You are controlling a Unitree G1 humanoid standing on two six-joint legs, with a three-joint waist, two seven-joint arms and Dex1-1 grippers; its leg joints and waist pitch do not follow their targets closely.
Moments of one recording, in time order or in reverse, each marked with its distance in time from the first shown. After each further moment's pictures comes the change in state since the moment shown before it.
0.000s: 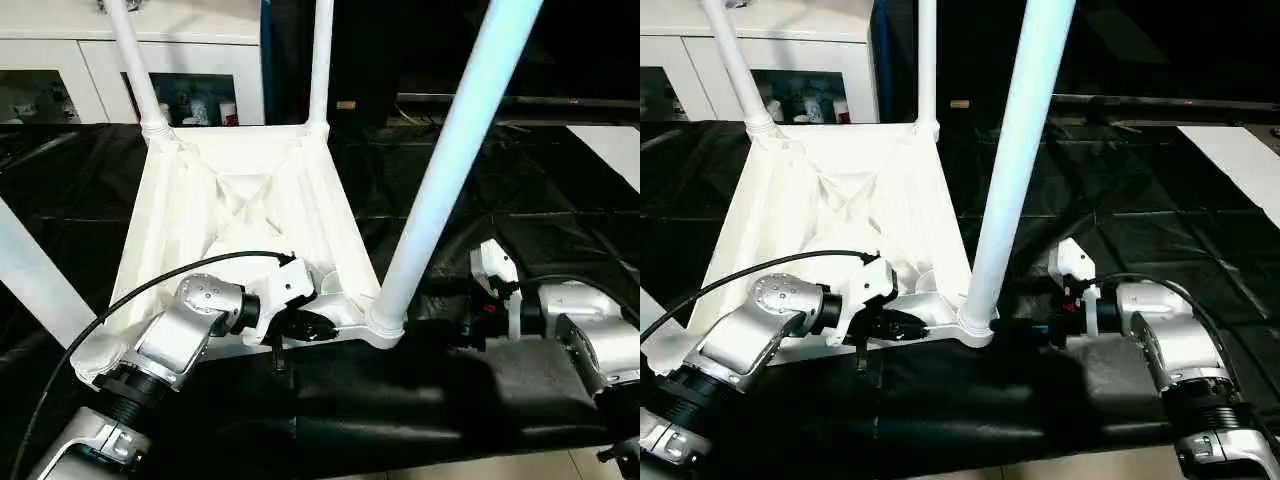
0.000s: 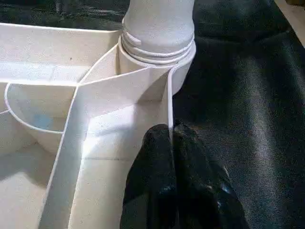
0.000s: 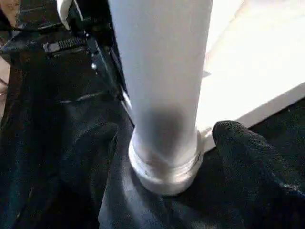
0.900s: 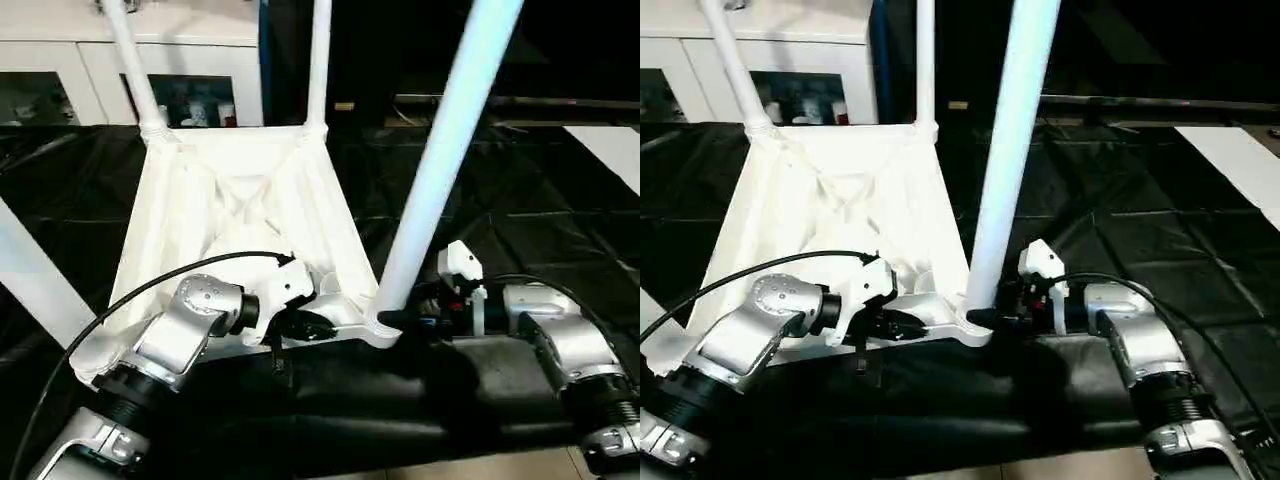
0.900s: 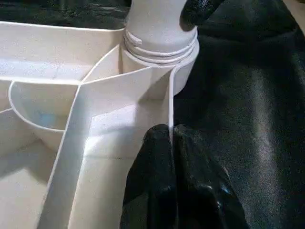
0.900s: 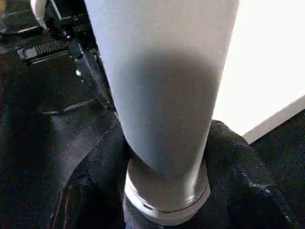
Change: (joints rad) left arm 0.003 -0.017 0.000 -0.005 0.007 0.016 0.047; right arm -0.023 0.077 0.037 0.058 -0.043 0.002 -0.092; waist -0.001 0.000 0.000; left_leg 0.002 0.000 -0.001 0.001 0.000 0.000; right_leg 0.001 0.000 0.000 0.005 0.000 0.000
